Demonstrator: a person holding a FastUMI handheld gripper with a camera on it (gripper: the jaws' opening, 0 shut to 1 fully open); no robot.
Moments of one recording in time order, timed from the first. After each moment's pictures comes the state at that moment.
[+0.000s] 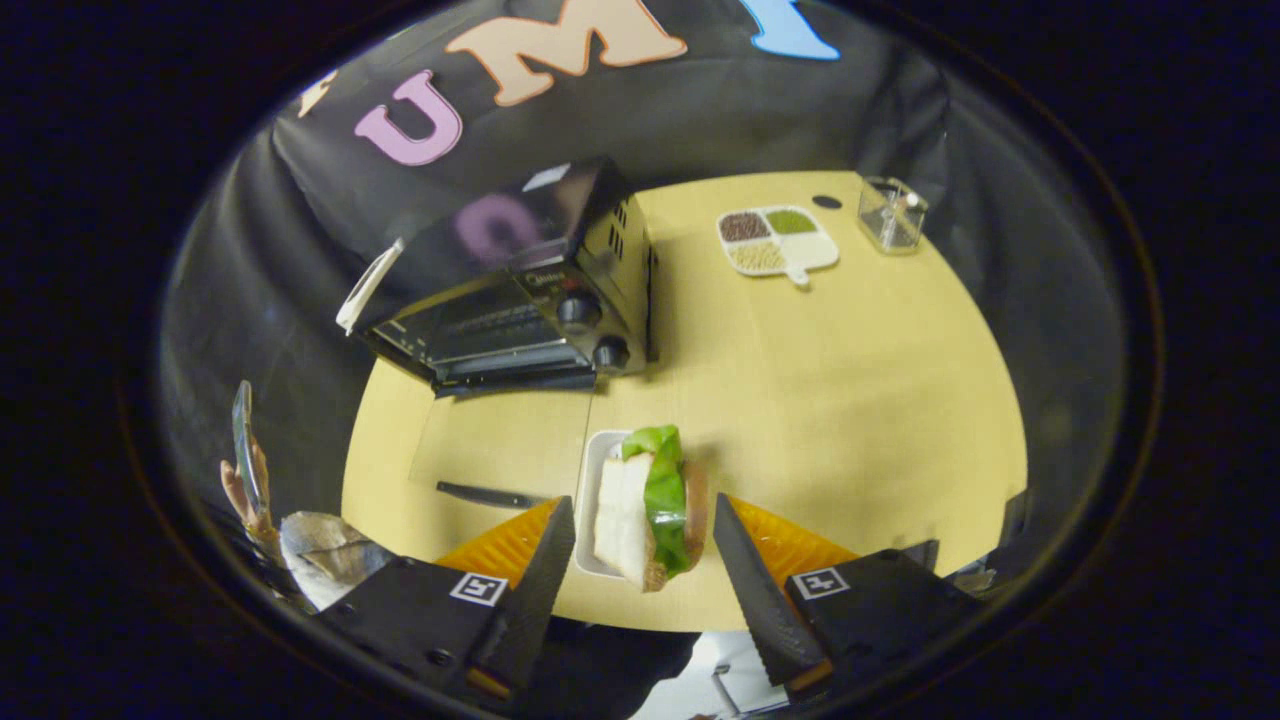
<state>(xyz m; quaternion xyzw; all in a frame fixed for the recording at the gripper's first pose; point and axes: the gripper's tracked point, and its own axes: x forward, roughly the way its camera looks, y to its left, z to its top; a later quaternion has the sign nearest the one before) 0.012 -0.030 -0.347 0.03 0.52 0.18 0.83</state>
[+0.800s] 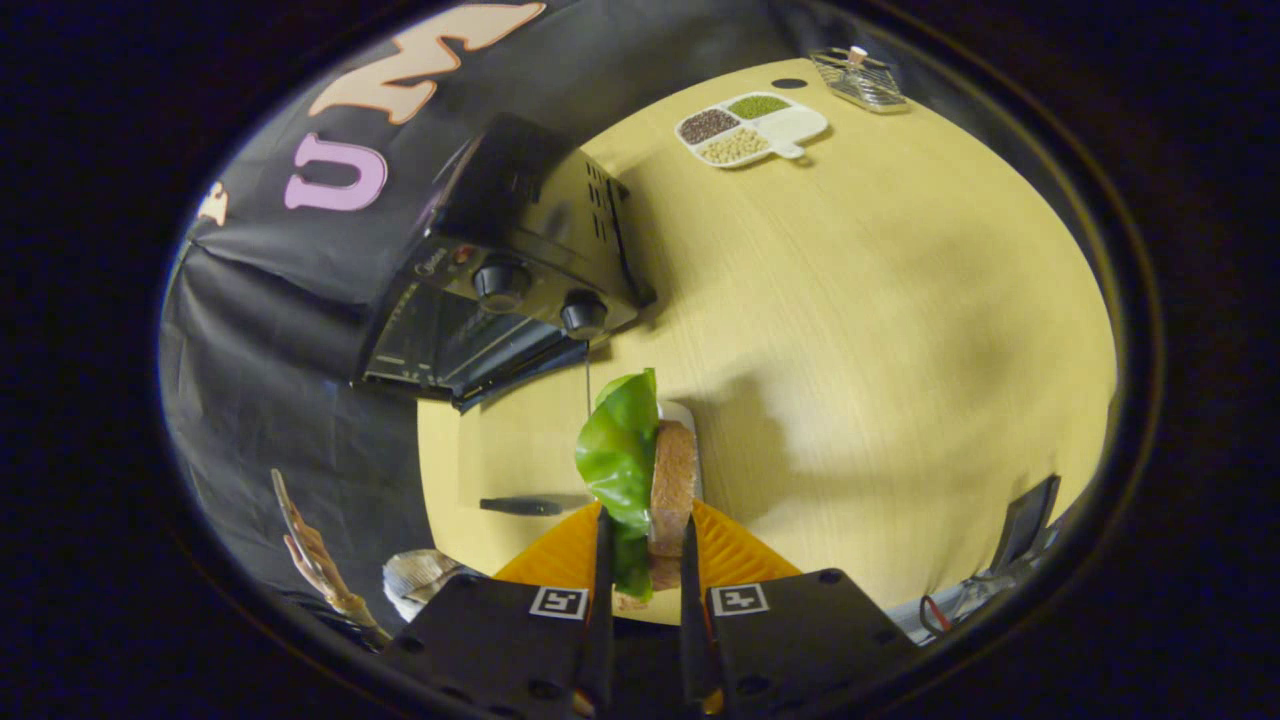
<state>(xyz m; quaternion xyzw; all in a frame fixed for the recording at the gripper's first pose) 0.019 -0.014 -0.388 0.20 0.59 0.18 0.76</state>
